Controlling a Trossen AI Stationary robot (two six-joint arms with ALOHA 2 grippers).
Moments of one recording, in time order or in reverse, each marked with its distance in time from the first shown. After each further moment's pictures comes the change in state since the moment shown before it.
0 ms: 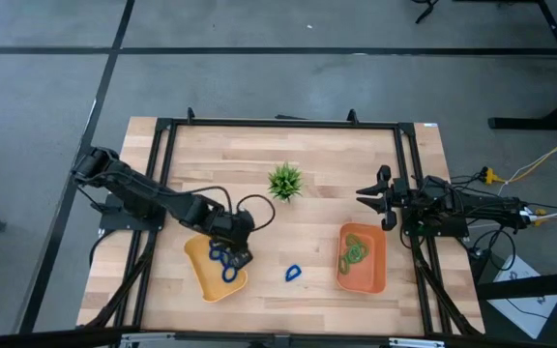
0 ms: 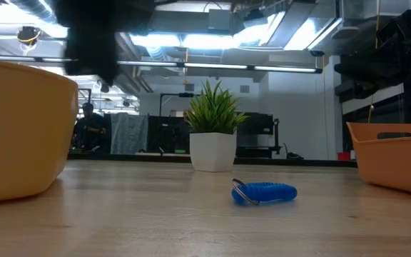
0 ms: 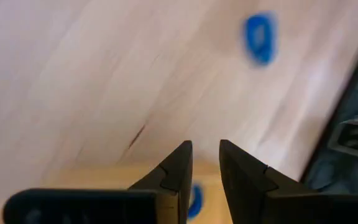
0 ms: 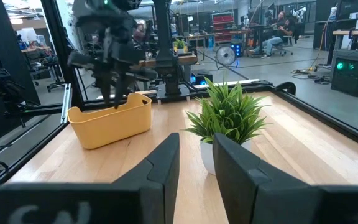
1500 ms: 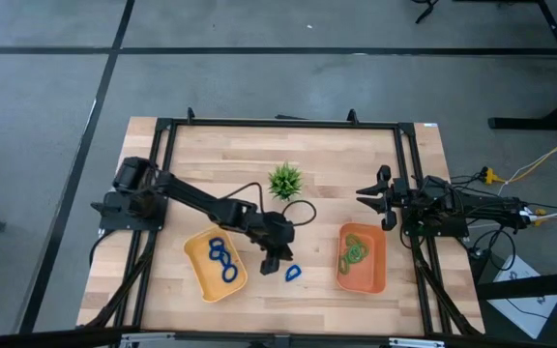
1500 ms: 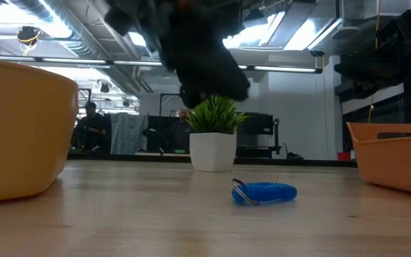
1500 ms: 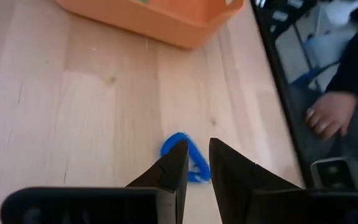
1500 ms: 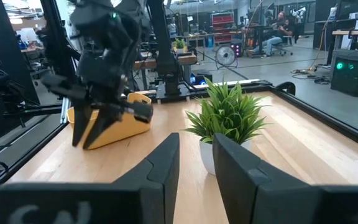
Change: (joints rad) left arm 0.128 0.333 0.109 0.592 0.190 0.598; right arm 0.000 0.000 0.000 0.000 0.000 0.000
